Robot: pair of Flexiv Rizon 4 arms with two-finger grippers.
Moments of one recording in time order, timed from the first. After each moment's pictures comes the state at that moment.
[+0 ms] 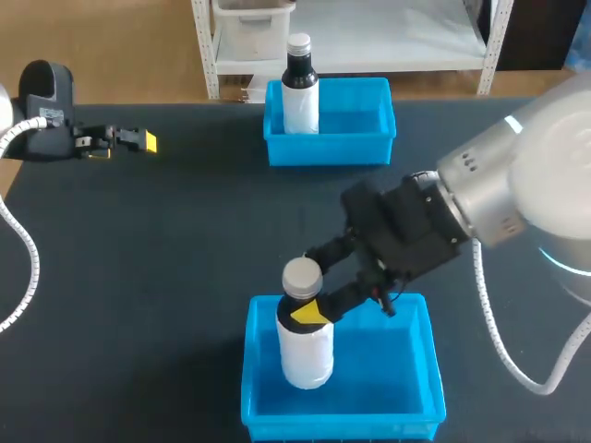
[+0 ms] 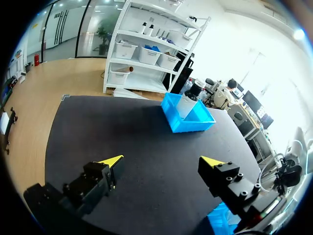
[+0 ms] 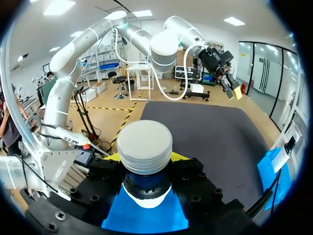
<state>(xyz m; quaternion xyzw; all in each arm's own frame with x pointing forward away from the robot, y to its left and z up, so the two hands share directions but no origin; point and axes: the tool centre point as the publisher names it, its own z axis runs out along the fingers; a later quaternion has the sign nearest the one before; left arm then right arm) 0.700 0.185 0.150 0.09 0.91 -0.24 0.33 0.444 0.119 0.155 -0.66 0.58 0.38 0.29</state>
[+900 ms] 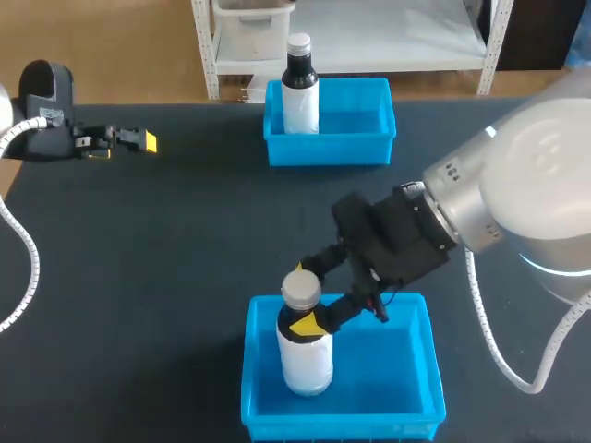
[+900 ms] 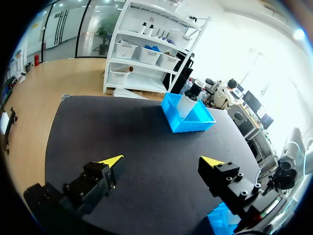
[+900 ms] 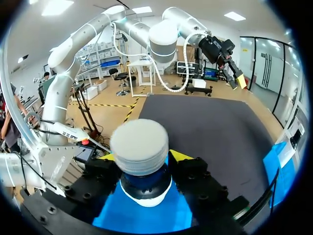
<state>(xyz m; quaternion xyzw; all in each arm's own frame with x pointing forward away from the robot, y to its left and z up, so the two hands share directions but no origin) 0.700 0.185 0.150 0.09 0.91 -0.24 0.33 0.447 0.121 0.130 -0.66 0.59 0.38 0.27</state>
